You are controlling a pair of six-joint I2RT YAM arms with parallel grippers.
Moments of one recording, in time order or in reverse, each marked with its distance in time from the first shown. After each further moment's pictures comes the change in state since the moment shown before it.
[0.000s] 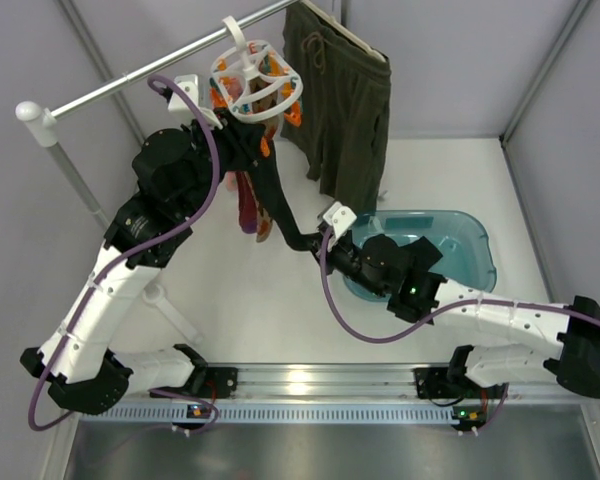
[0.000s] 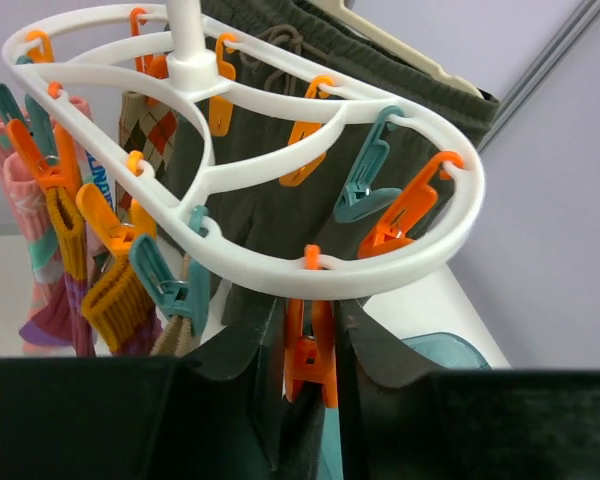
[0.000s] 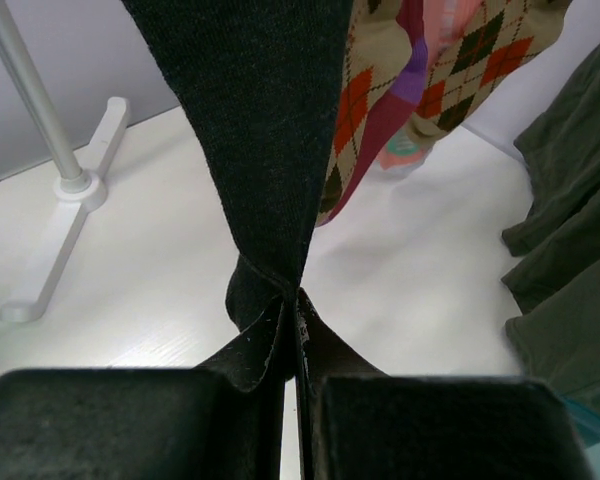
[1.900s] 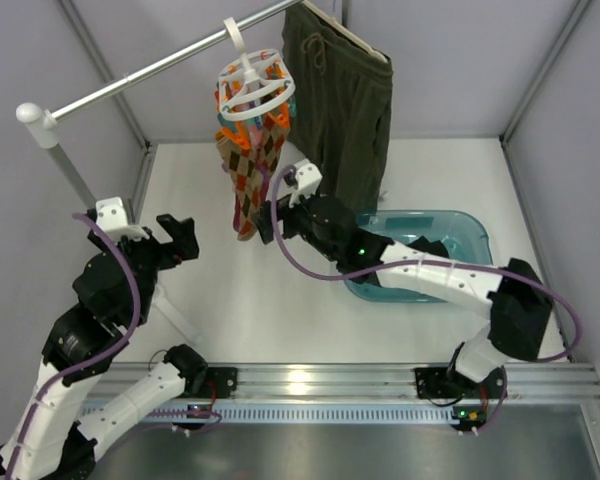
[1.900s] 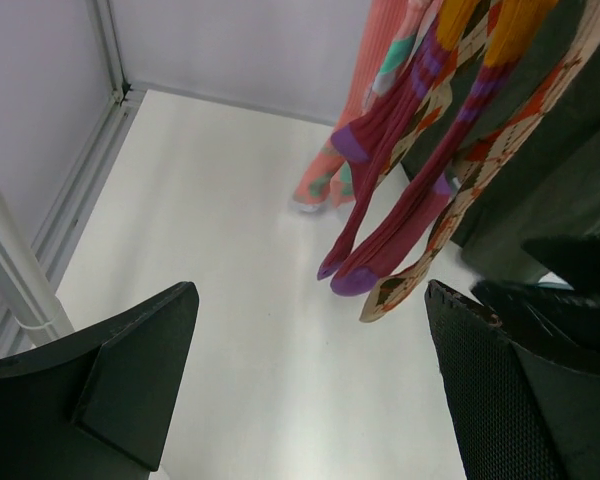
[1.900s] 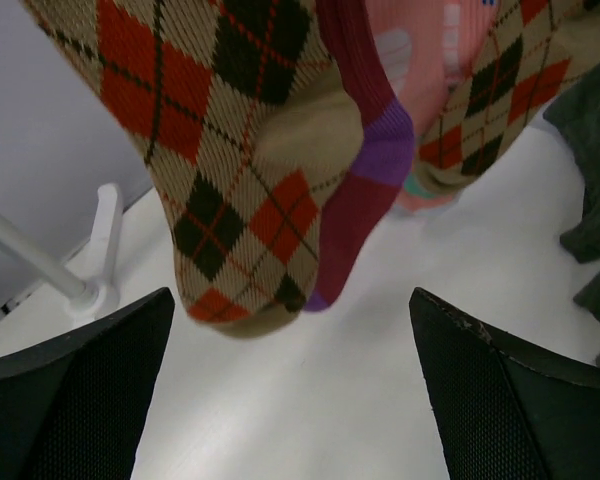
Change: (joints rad) left arm 0.002 -0.638 -0.495 -0.301 -0.373 0.055; right arm -0.064 0.320 0.330 -0.055 0.017 0.258
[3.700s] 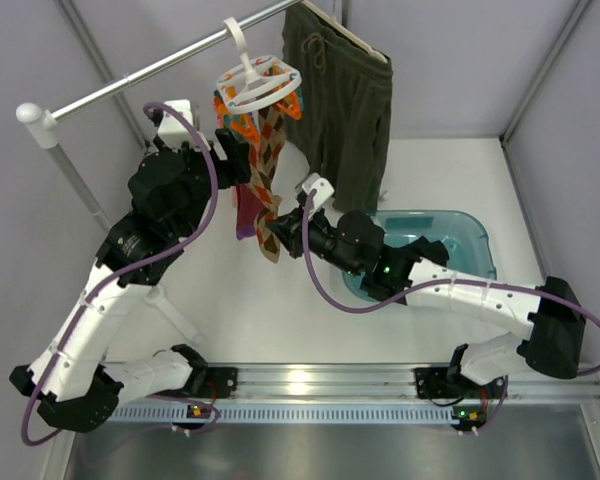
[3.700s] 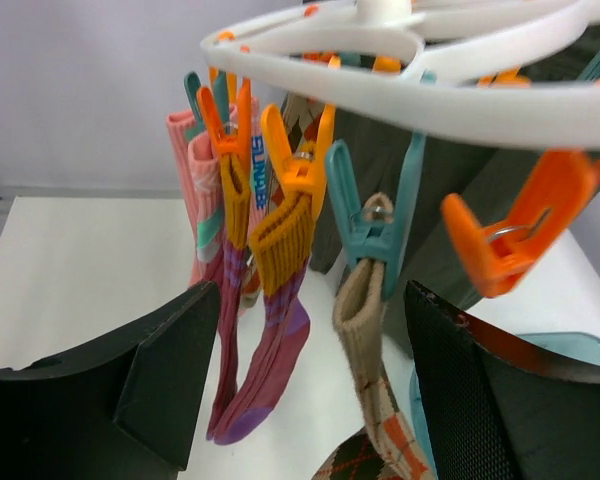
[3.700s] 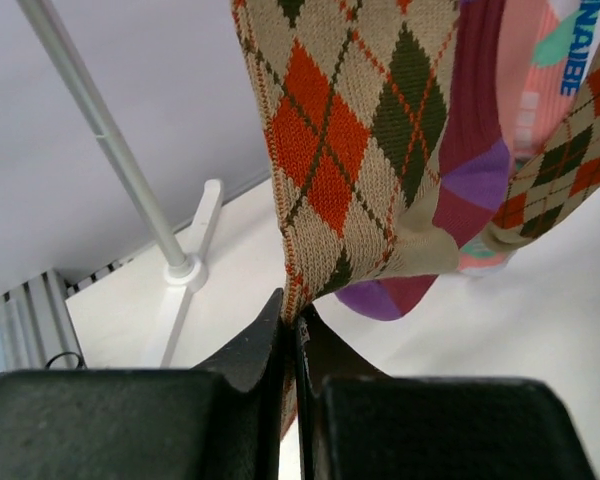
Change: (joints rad) left arm 0.007 0.525 0.362 0.262 0.186 0.080; right arm 0.067 -0.126 -0.074 0.077 -0.110 -0.065
